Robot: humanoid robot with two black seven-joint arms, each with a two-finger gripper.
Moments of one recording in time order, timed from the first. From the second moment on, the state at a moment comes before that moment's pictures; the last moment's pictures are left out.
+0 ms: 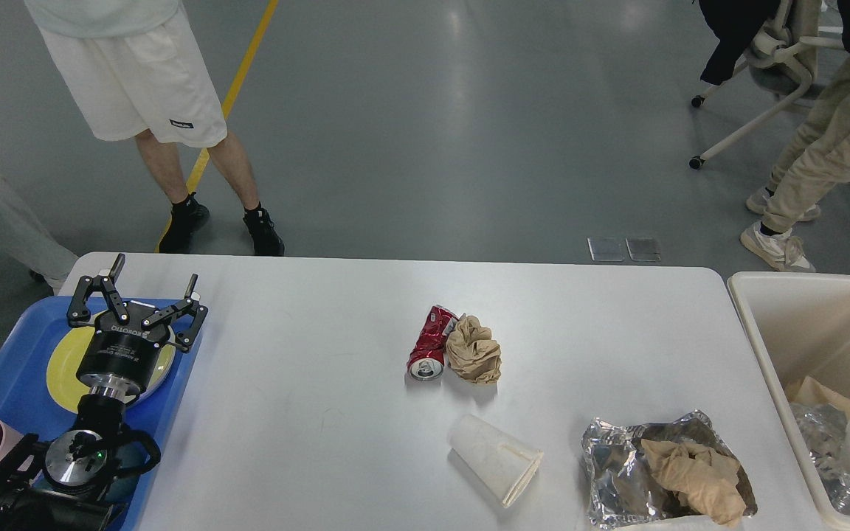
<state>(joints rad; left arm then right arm) -0.33 0.17 -1.39 -0.64 -0.05 -0.70 -0.07 0.62 -0.46 -0.98 0.14 -0.10 0.16 -0.10</state>
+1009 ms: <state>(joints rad) -0.33 0.17 -1.39 -0.64 -0.05 -0.70 -0.07 0.58 -0.45 -0.97 0.16 -0.10 -0.01 -0.13</state>
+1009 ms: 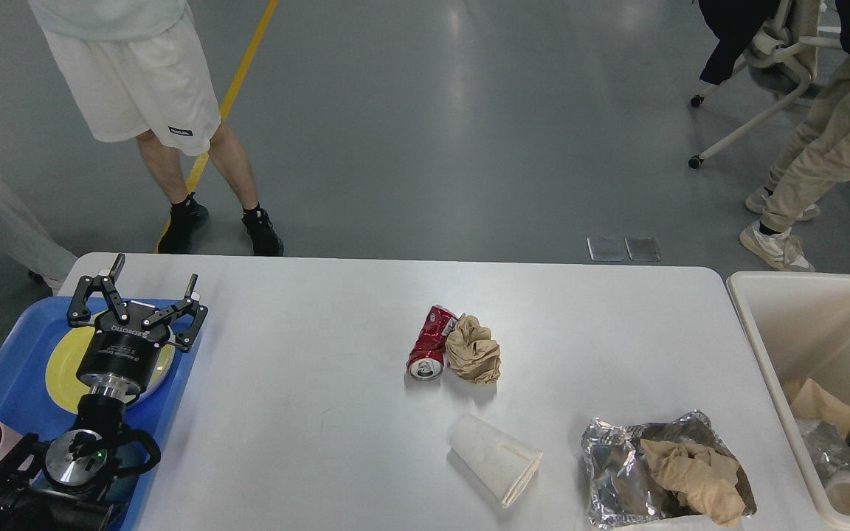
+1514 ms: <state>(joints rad) -0.33 0.17 -1.39 -0.64 -0.05 -0.70 -0.07 1.49 -0.68 -1.28 0.99 -0.28 0.30 -0.19</state>
